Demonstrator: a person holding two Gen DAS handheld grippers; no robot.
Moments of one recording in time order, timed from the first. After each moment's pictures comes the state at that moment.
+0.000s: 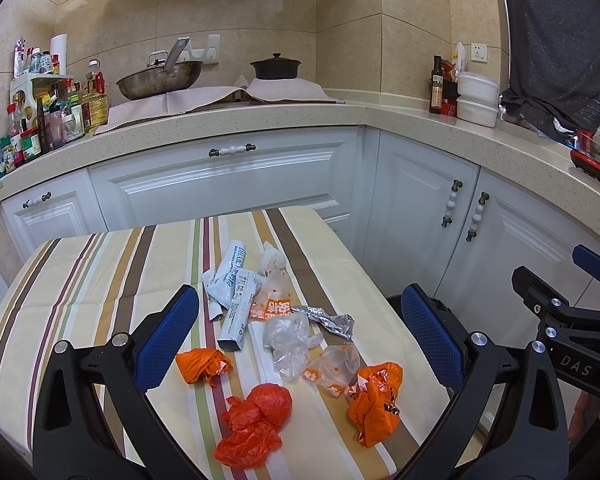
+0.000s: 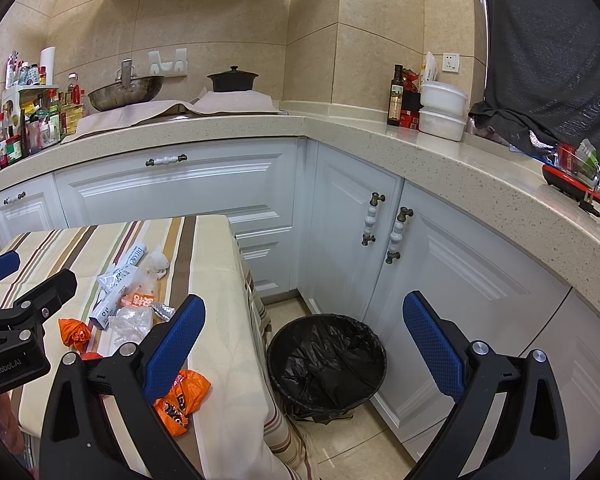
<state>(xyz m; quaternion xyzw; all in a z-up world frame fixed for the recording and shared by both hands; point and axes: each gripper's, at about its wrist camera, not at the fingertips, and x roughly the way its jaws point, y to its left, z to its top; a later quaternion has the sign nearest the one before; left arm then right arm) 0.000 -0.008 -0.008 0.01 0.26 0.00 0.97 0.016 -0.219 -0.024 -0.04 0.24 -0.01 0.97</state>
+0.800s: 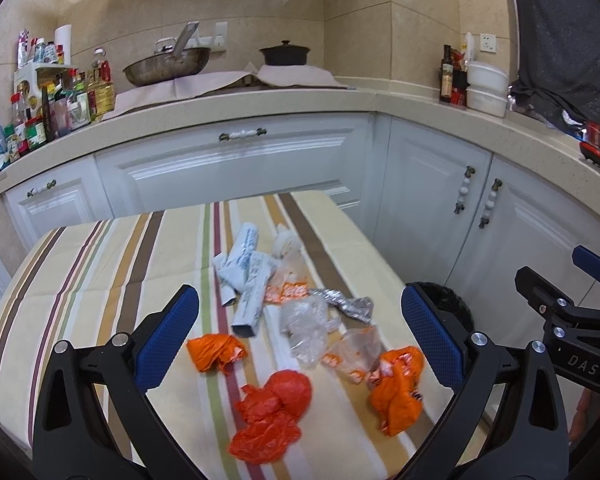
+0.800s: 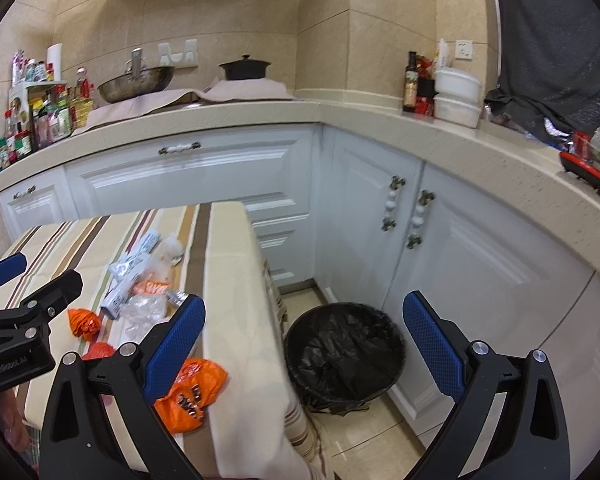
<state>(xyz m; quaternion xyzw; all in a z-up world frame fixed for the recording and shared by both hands) 0.000 0.006 -0.032 0.01 0.28 0.01 0.96 0.019 -0.209 -0.044 -0.03 0.26 0.02 0.96</state>
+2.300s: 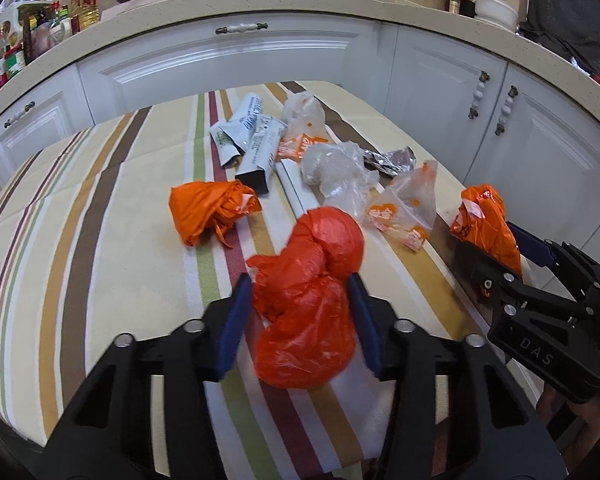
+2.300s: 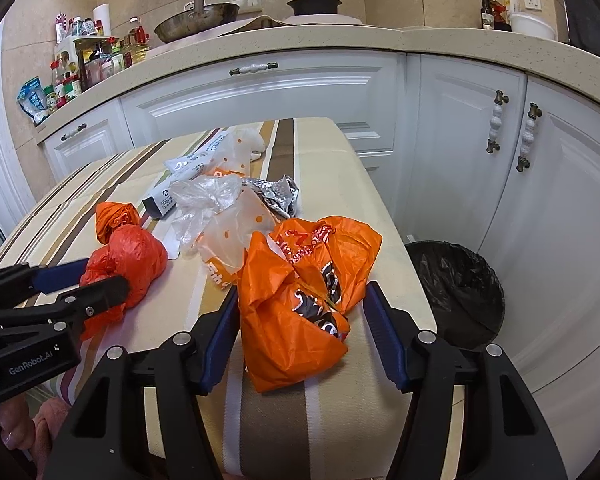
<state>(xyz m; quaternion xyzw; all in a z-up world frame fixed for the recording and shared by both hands) -0.009 0.036 -0.135 -0.01 0.40 -0.02 0.92 0.024 -0.156 -0.160 -0.01 0.32 0.15 0.93</state>
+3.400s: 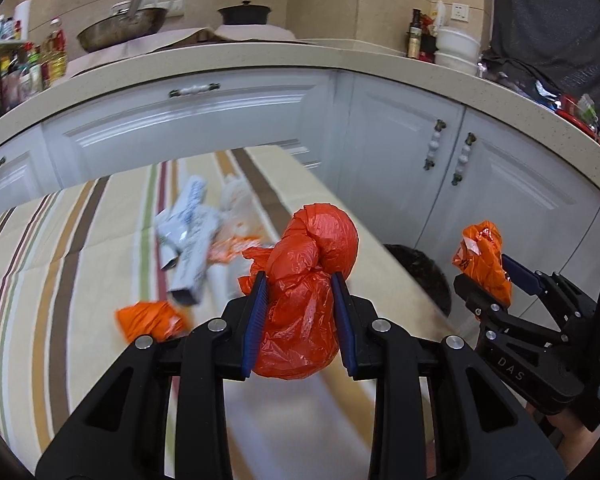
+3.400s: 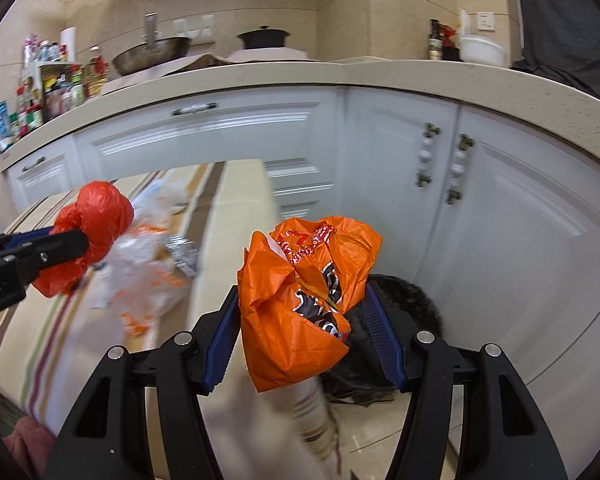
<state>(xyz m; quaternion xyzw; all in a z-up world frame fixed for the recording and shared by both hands) 0.031 -0.017 -0.075 0.00 0.33 -0.08 0.94 0.039 -0.216 -0.129 -0.02 0.28 0.06 0.96</state>
